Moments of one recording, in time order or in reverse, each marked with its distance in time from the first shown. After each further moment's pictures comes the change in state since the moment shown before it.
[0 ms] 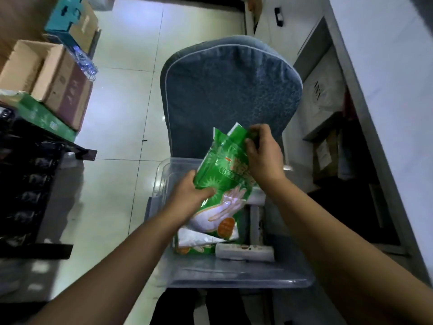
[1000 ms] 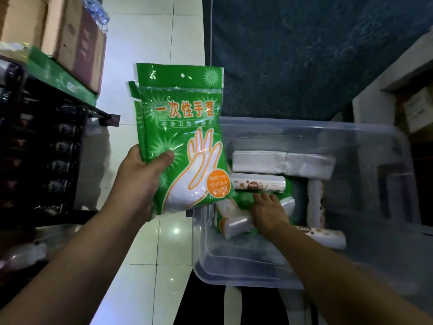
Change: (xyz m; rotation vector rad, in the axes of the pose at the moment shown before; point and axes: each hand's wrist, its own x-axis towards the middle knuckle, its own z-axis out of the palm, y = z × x) left_hand 0.035 -0.118 -0.130 -0.395 0.327 -0.138; right_hand -0.146 0.132 0.209 -0.844 -0.789 -0.320
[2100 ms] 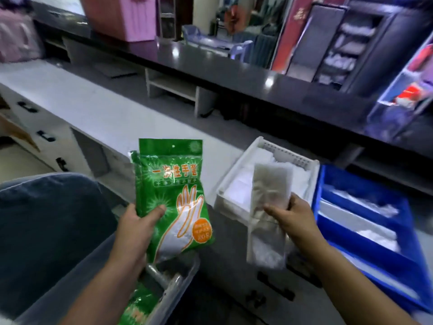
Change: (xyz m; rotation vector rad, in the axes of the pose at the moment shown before) left_hand -0.334 0.143 0.255 0.116 -0.966 0.302; right_hand -0.549 0.084 -0.195 1.360 1.429 1.188
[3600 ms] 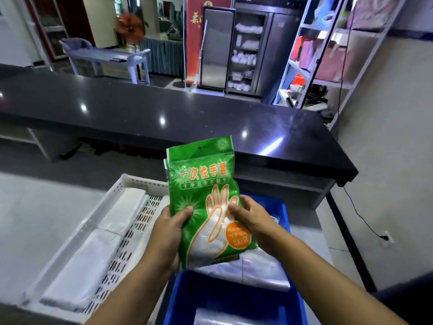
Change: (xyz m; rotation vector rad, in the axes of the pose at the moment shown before) left_hand -0.050 -0.034 0.446 -0.196 -0.563 -0.267; right_hand 0.140 0.064 -0.277 0.359 -0.070 0.208
